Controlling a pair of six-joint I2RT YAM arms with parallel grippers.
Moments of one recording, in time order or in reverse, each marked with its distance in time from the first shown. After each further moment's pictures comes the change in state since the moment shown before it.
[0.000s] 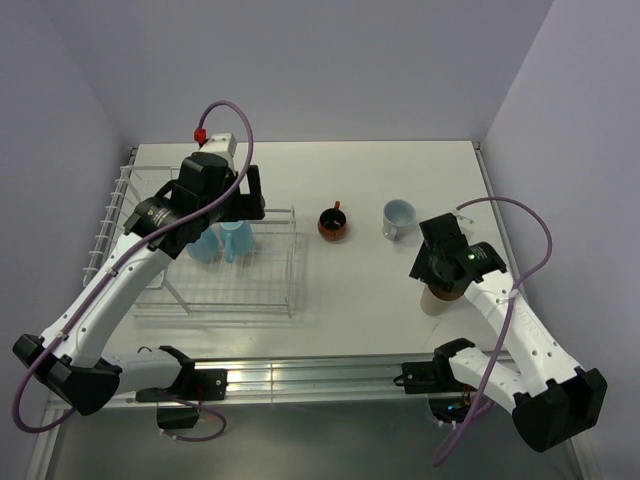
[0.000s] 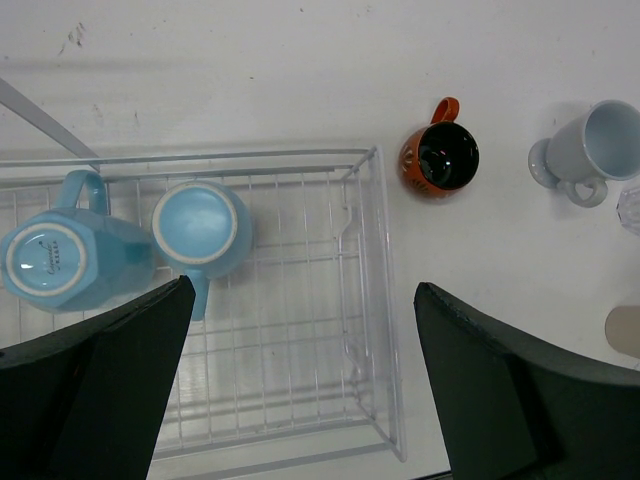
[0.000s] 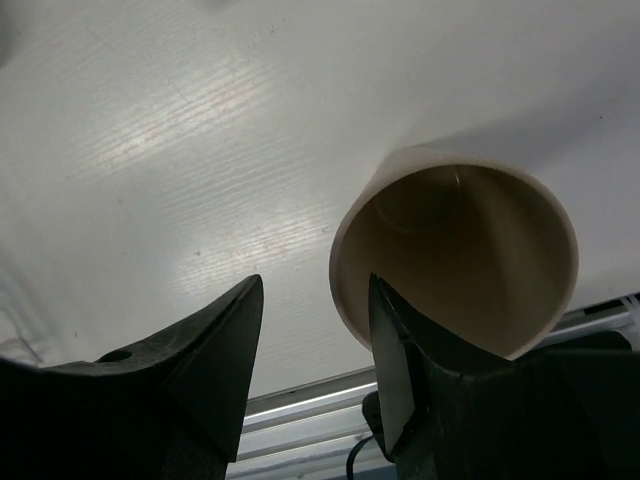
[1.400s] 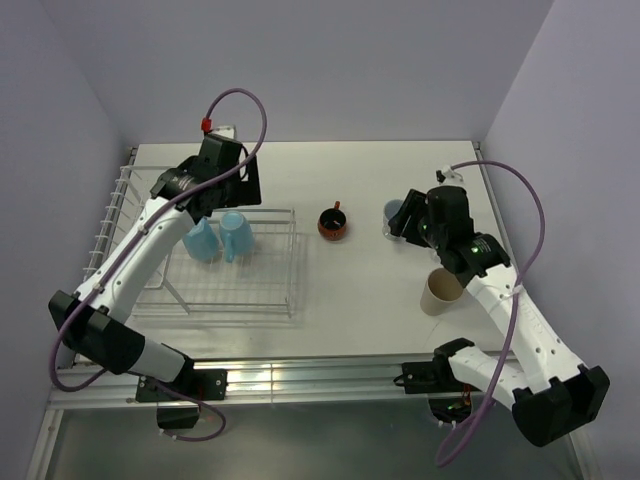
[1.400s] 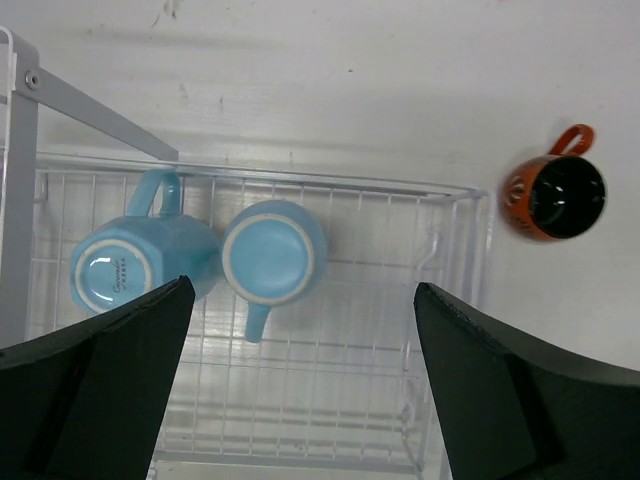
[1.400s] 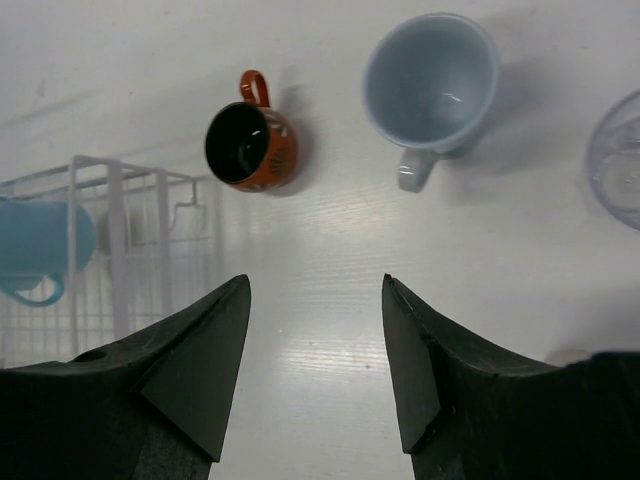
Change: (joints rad) left arm 0.098 0.233 0.115 -0.080 -0.106 0.004; right arm 0.010 0.050 0.090 0.465 -0.164 -0.119
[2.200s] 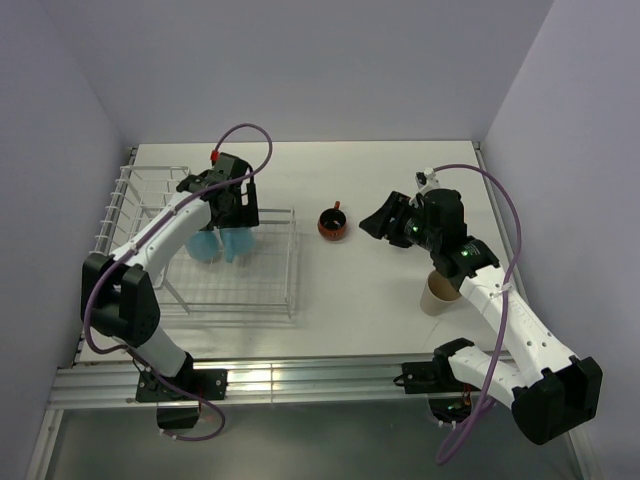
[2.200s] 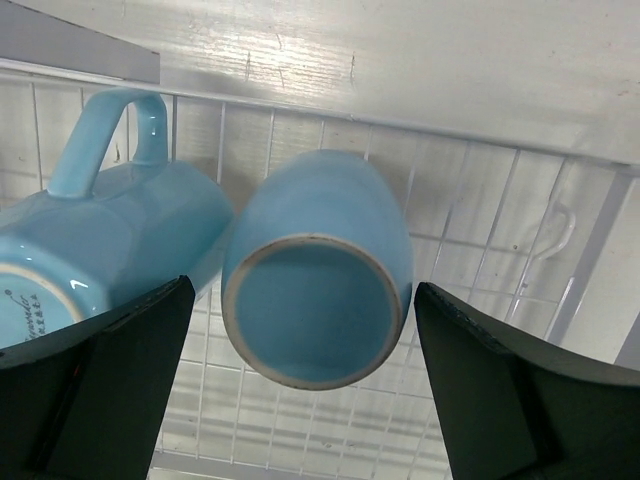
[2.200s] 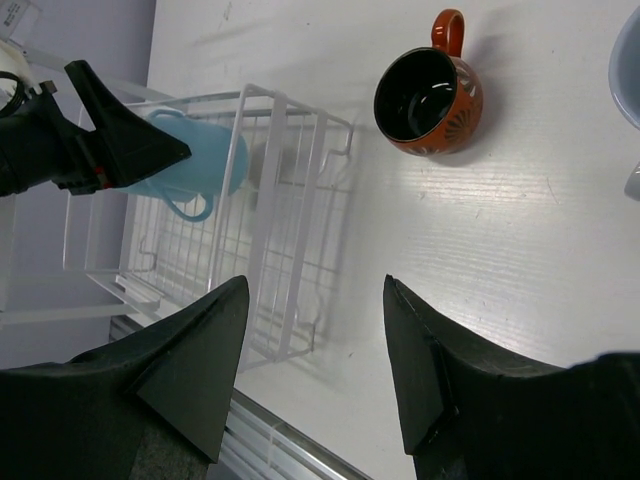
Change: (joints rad) left arm 0.084 0.151 -0.182 0.060 0.070 -0.015; right arm 0.000 0.003 -0.116 0.247 -0.360 0.093
